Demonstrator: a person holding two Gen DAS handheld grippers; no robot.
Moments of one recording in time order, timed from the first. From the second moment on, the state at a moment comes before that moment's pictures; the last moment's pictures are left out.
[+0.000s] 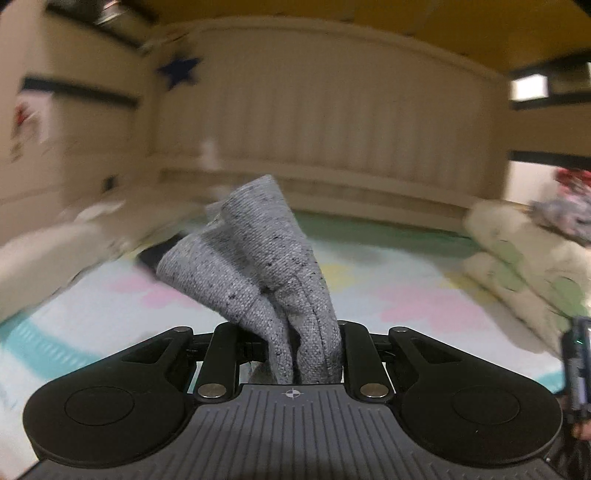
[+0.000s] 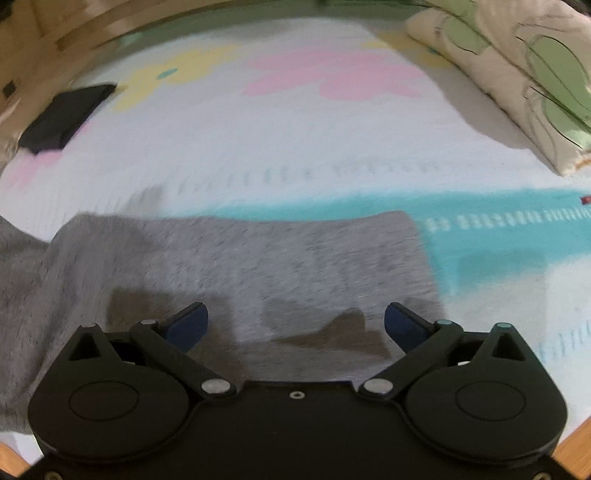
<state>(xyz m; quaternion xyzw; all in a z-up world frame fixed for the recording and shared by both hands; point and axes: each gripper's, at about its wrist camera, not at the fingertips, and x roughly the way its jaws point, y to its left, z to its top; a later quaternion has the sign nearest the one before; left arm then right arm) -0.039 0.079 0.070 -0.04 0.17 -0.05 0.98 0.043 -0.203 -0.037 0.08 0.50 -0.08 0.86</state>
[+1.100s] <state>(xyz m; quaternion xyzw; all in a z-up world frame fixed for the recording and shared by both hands) 0.011 0.272 -0.086 -0.32 0.38 0.19 0.85 0.082 -0.060 -0.051 0.01 0.45 0.14 0.88</state>
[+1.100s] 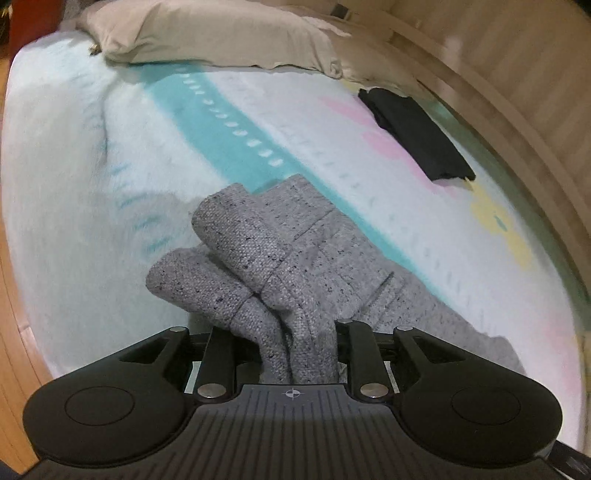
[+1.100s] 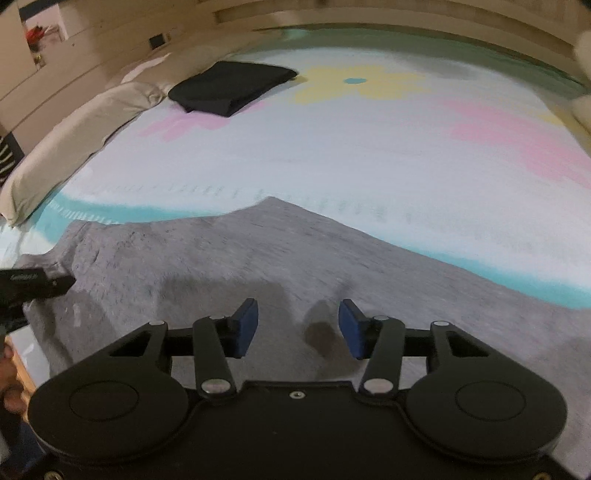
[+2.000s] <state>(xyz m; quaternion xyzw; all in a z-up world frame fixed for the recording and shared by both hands) 0.001 0.279 -0.086 -0.34 0.37 0.18 0.85 -0.017 -0.010 -0.073 -0.05 0.48 0.18 0.86</state>
